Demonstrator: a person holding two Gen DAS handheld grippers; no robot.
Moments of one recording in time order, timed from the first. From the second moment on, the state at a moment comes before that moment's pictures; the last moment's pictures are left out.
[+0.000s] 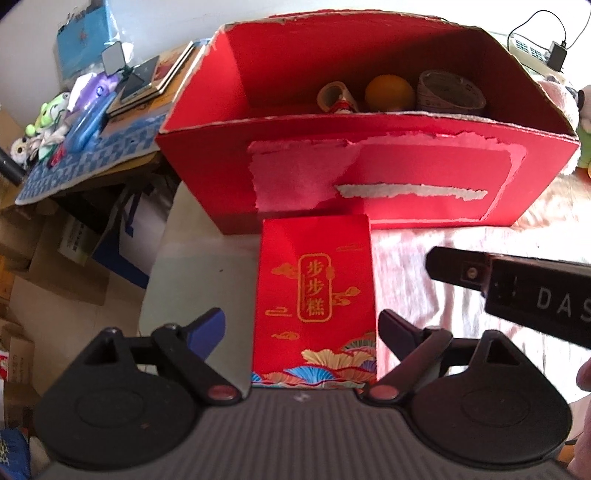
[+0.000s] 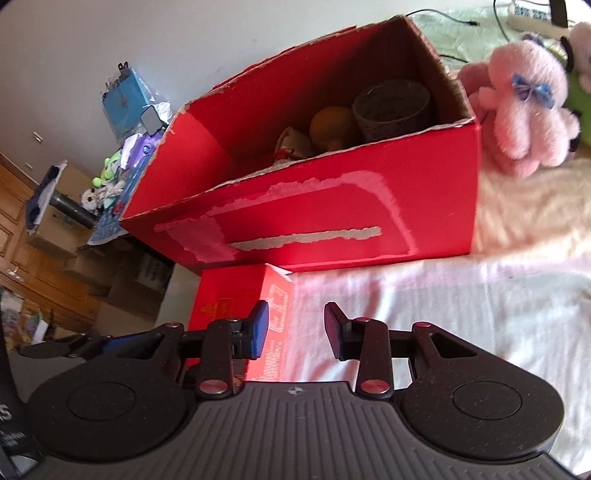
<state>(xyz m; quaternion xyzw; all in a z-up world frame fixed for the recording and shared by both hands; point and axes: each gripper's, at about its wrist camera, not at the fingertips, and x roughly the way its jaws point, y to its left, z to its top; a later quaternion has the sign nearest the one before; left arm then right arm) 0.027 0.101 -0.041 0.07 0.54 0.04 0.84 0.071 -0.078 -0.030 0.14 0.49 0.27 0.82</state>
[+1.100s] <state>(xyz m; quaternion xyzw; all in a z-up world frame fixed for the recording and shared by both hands) 0.044 0.130 -0.088 0.00 0.59 -0.05 0.81 0.099 -0.034 -0.061 0.18 0.57 0.28 0.75</state>
